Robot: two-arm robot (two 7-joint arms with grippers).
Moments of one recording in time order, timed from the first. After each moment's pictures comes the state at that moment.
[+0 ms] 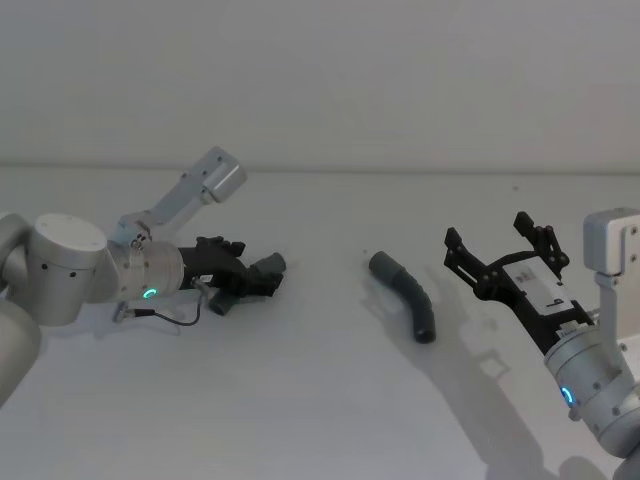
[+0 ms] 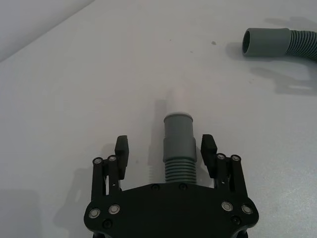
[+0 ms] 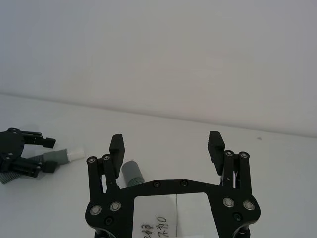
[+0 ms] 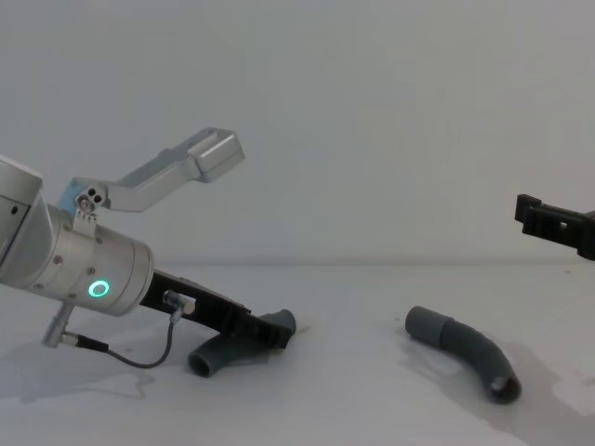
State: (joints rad) left arm -0.69 0.32 0.61 -1.13 -0.26 0.45 -0.56; right arm -0.01 0.34 -0.23 -1.77 0.29 0.03 0.07
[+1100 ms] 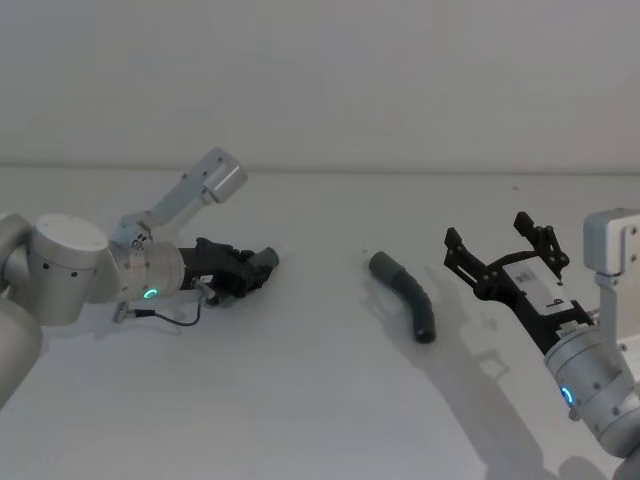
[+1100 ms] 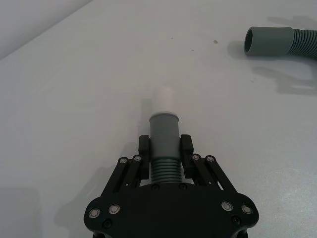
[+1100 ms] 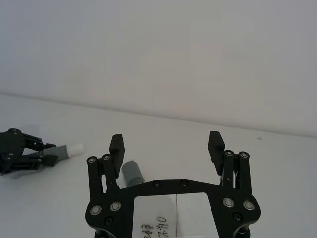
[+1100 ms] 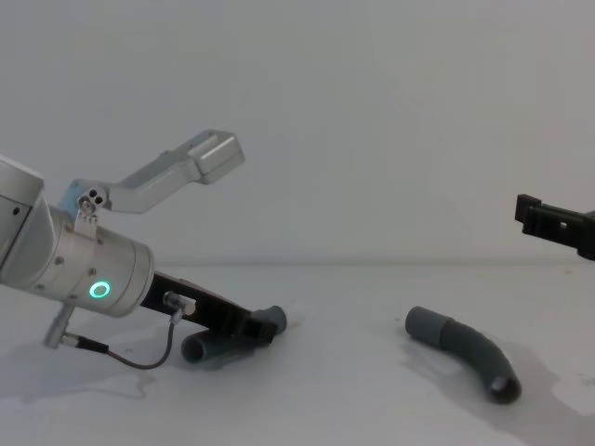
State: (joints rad) left arm -0.69 0.32 0.61 -1.12 -0.26 0.46 -0.56; right arm -0.01 0.34 -0.23 -1.77 0.29 0.03 0.07
